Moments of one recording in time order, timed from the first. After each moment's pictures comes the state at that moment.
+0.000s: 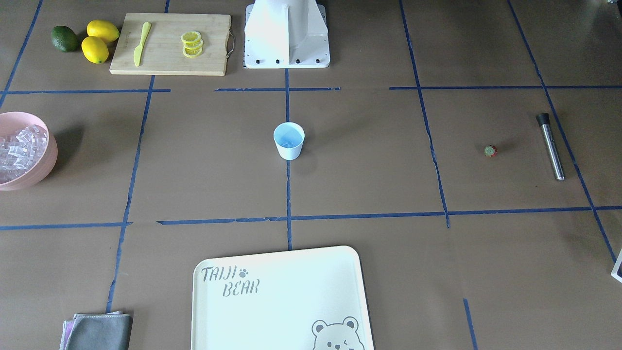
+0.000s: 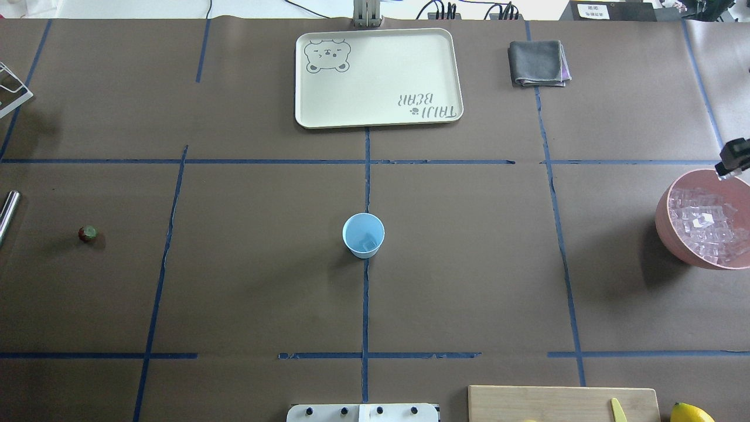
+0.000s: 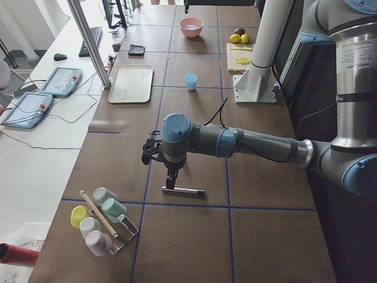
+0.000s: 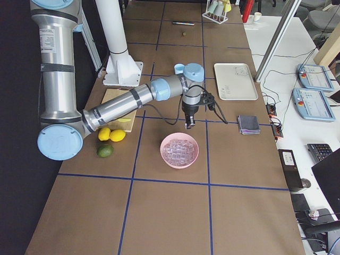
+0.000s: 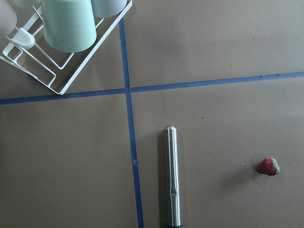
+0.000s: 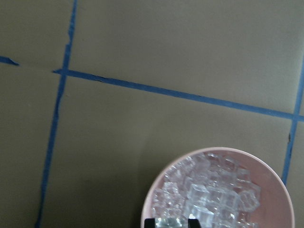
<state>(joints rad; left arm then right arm) -1.59 -1.43 -1.88 -1.54 -2.42 0.01 1.22 -1.47 2.03 -1.80 2.24 0.30</state>
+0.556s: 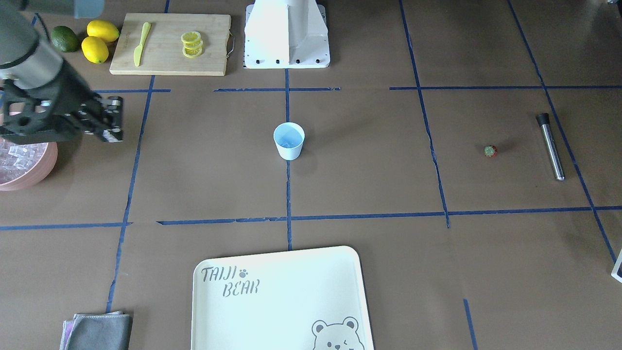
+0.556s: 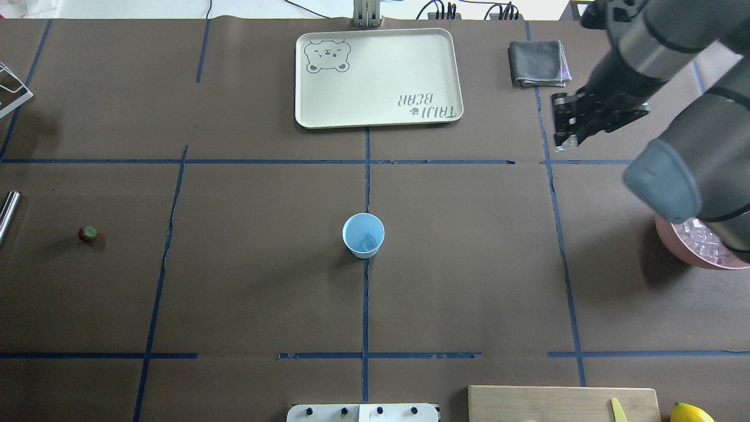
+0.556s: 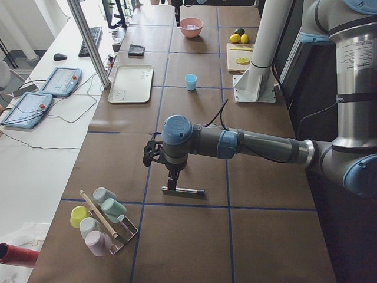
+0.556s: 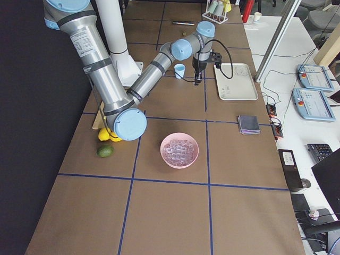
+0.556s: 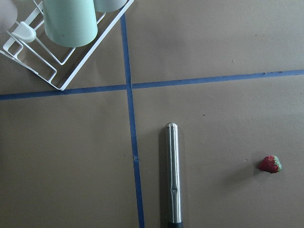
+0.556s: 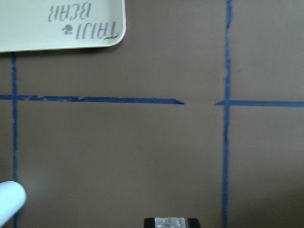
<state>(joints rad) -1.59 -1.42 -1.88 -1.54 -2.42 0.00 0.93 -1.04 1.97 -1.92 2.22 0.85</state>
